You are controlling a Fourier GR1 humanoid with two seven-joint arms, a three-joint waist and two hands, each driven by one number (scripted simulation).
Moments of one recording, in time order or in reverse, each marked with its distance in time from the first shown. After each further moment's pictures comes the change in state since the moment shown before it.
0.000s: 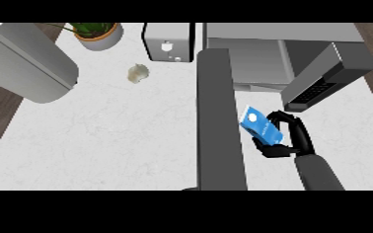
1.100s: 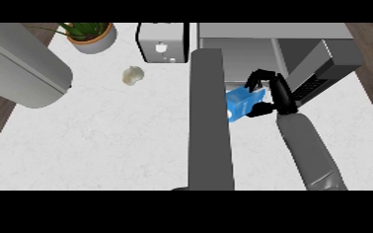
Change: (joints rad) left arm -0.046 -0.007 0.105 0.058 0.055 -0.042 0.054; right arm -0.203 0.049 0.080 -0.187 0.020 0.023 0.272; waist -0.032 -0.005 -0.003
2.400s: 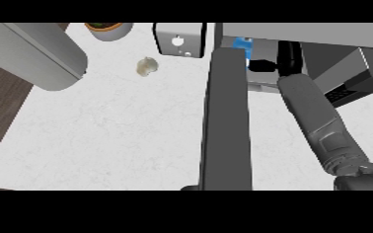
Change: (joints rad) left arm -0.241 0.085 0.069 0.133 0.016 0.000 0.101; right arm -0.402 -0.089 -0.165 0.450 0.039 -0.426 0.169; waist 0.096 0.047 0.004
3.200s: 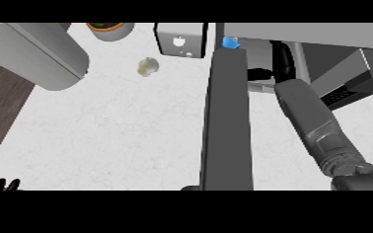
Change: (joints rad) left arm -0.050 -0.017 -0.081 0.011 -0.099 -0.027 -0.010; right arm -0.004 0.011 -0.037 0.078 -0.029 0.143 -0.107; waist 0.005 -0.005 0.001
